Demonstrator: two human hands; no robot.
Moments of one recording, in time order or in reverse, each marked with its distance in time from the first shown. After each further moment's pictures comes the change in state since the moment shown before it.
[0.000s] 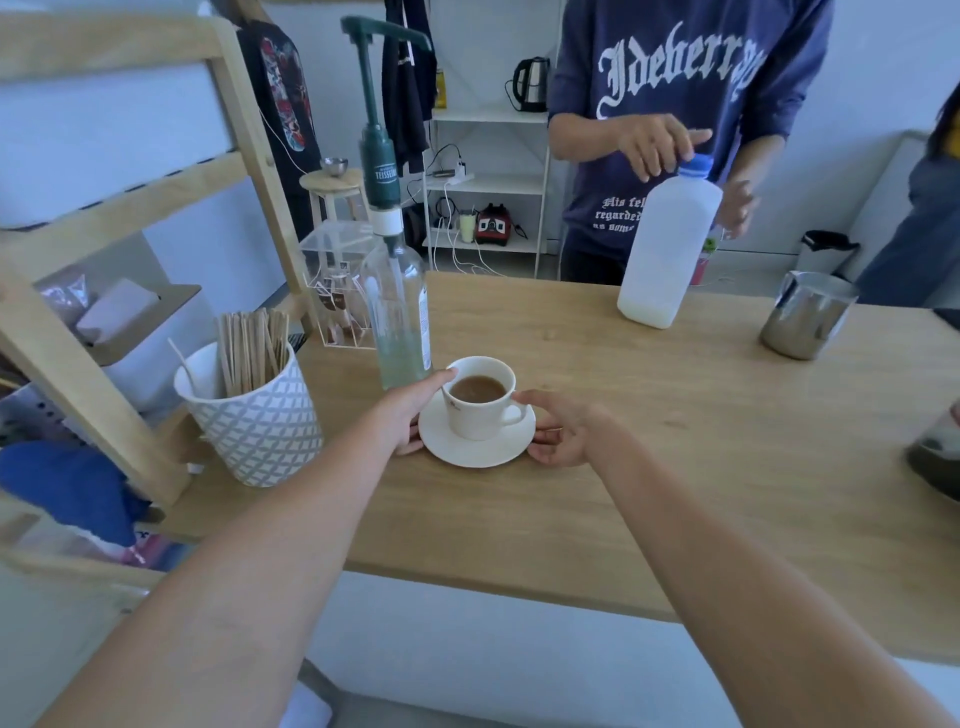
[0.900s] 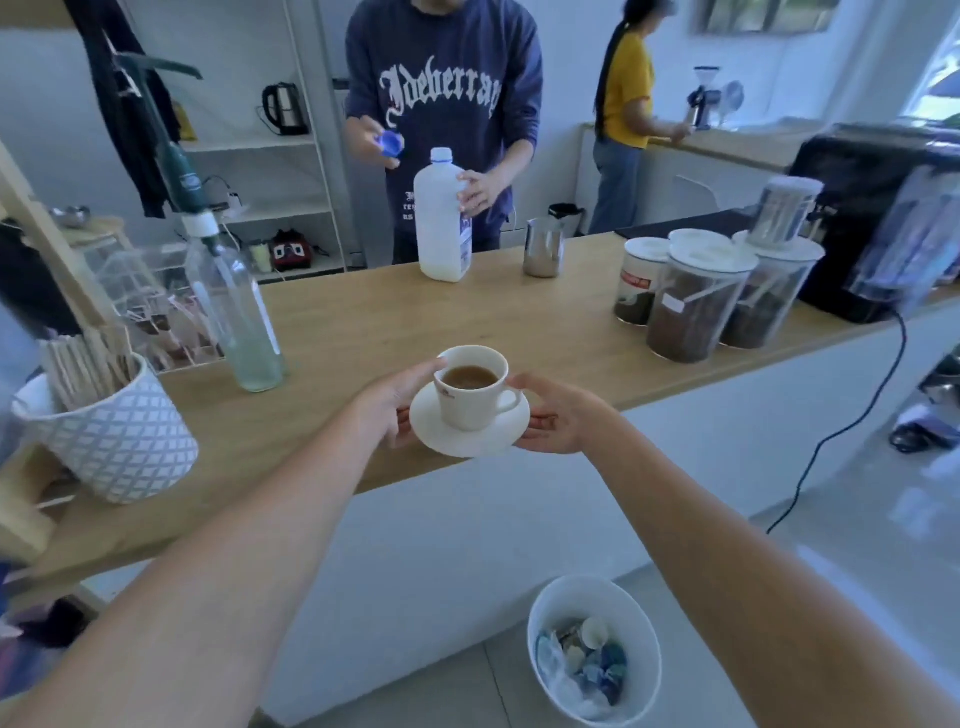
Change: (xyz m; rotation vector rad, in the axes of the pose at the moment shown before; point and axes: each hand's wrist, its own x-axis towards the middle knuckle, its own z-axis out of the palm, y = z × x) left_hand -0.166 -0.069 0.055 0.295 -0.402 0.045; right_hand -0.201 0.145 -0.073 0.380 0.327 -0.191
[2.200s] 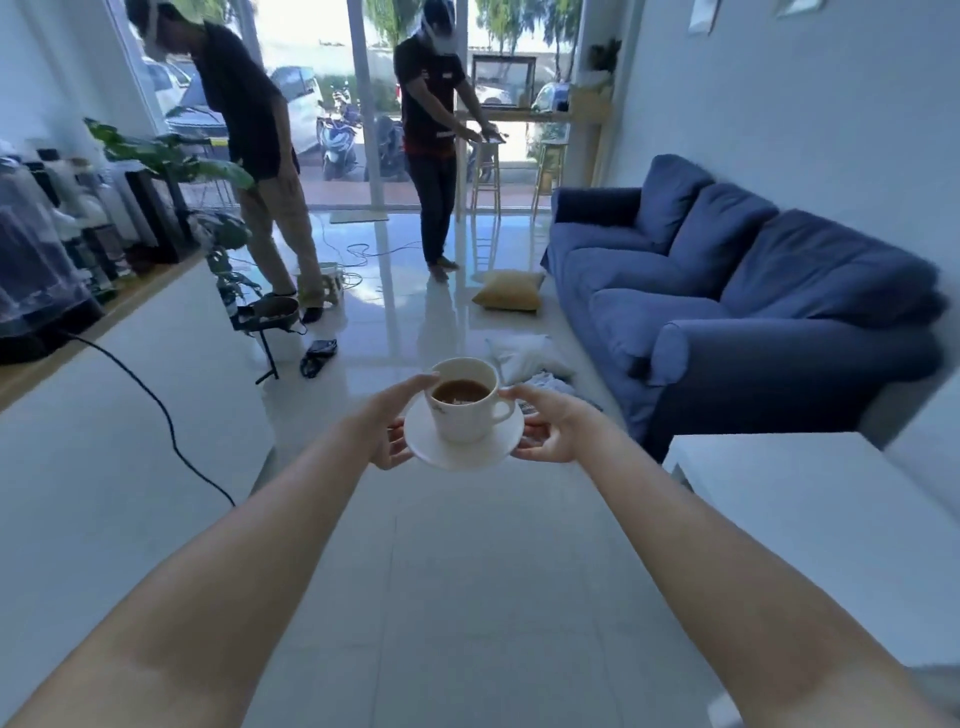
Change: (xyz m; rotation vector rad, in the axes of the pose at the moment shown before) left_hand -0.359 -0.254 0.677 0.750 -1.016 0.009; right_hand -0.447 0.240 -0.624 0.744 0.948 -0.197
